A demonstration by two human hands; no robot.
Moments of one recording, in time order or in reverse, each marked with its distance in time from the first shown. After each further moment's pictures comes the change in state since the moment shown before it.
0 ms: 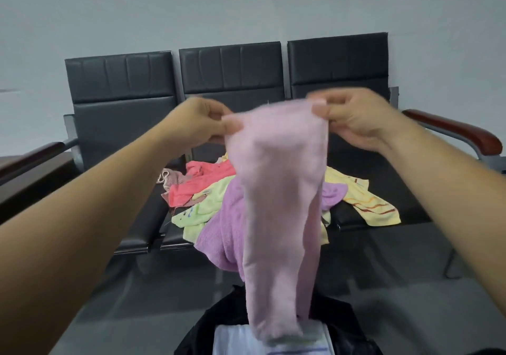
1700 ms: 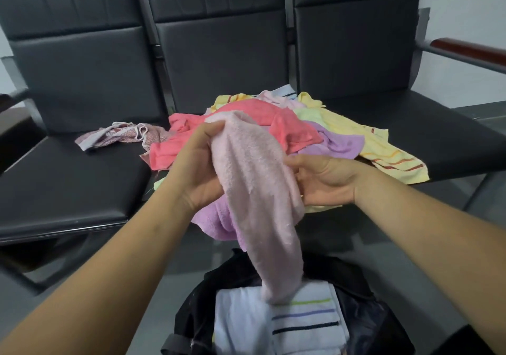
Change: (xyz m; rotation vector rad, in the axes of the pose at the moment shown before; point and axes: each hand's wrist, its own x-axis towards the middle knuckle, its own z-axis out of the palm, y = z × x) left_hand -0.016 -0.130 0.089 -1.193 -0.083 -0.407; right_hand -0.009 0.198 0.029 0.388 -0.467 0.809
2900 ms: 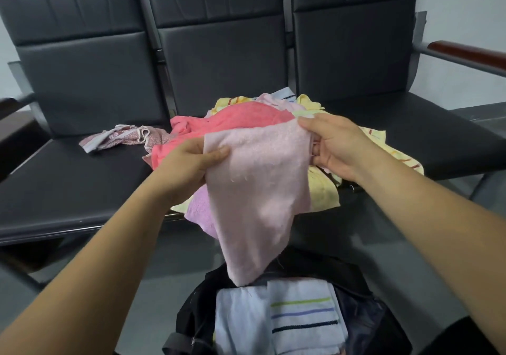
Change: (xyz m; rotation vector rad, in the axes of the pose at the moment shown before) left_hand -0.009 0.015 -0.029 0.730 0.172 0.075; right_hand -0.011 -0.034 0.005 -0.149 0.556 -0.481
